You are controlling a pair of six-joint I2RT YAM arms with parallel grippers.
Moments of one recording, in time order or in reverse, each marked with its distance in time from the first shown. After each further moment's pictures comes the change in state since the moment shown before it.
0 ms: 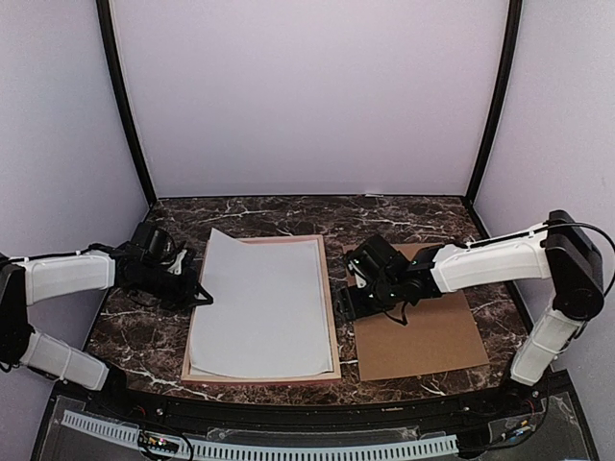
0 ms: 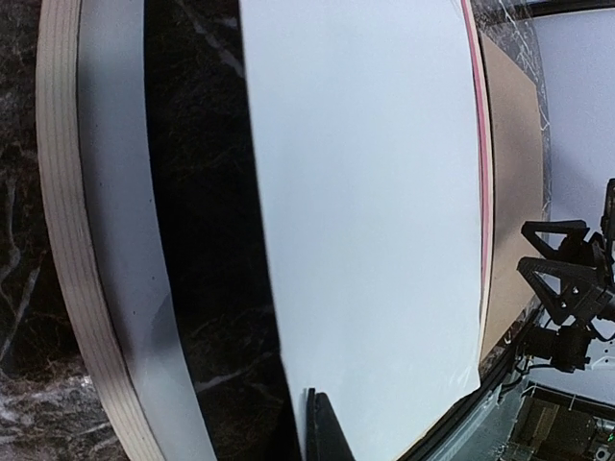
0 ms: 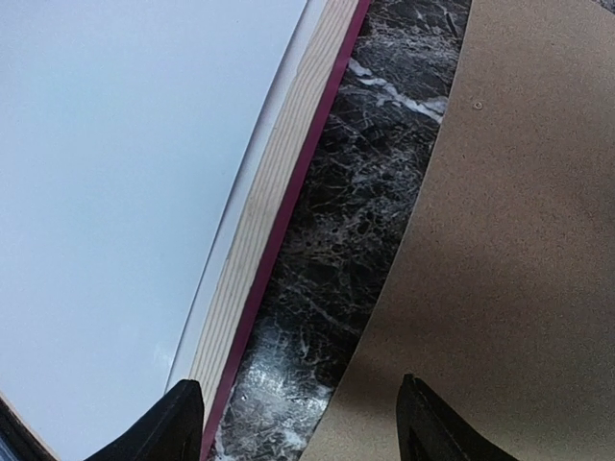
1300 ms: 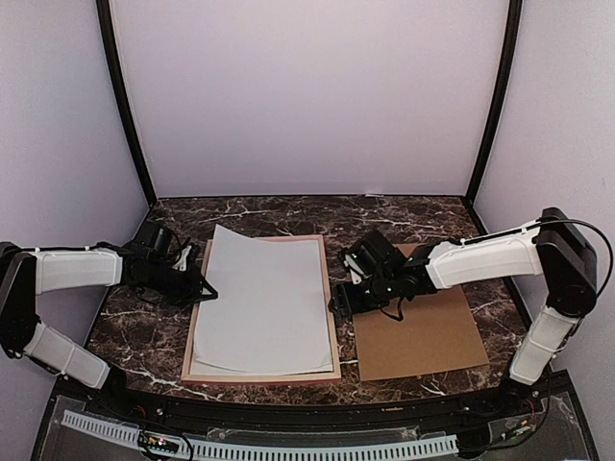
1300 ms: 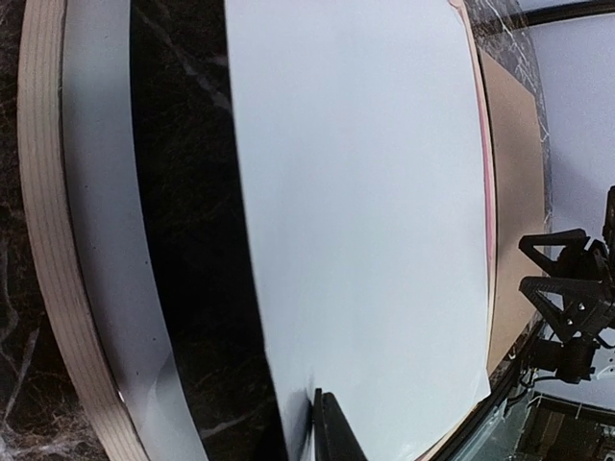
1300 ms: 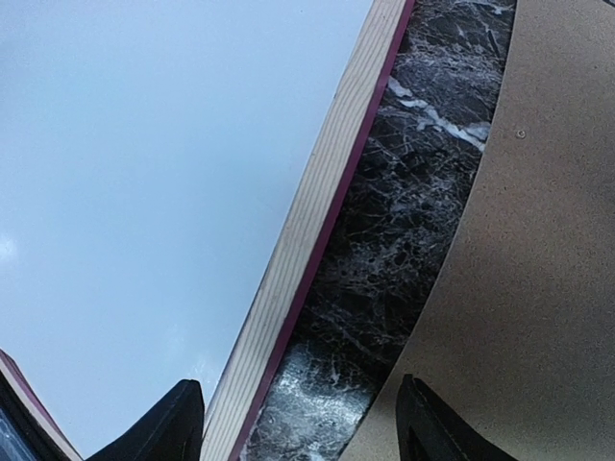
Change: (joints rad) left arm 0.000 0.063 -0.007 0.114 -0.011 -0.003; right arm -0.024 0.048 0.031 0.047 -0.079 -0.017
